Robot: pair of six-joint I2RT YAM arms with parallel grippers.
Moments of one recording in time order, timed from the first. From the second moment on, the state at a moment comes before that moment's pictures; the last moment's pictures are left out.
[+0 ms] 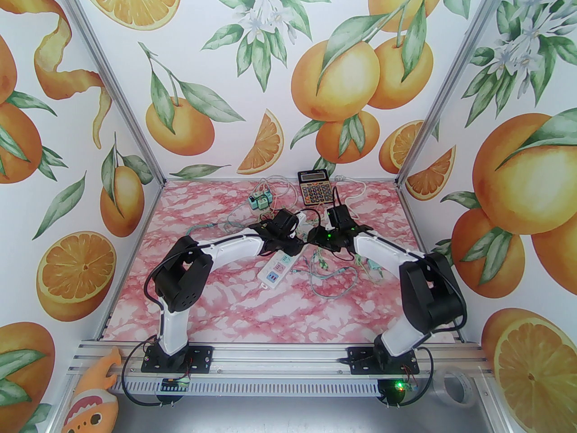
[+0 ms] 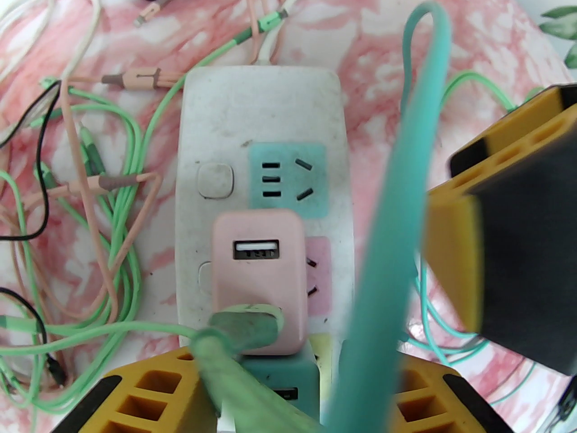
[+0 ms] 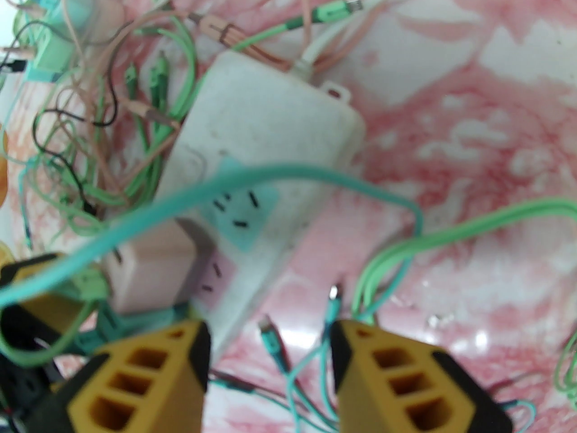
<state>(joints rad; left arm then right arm) -0.77 1.98 1.39 -0.33 0.01 -0.14 0.33 1.69 1.03 -0.32 -0.25 0.60</state>
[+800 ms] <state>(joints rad) -0.78 1.98 1.38 -0.35 -0.01 -0.12 0.33 1.90 1.18 -0.34 -0.30 0.61</state>
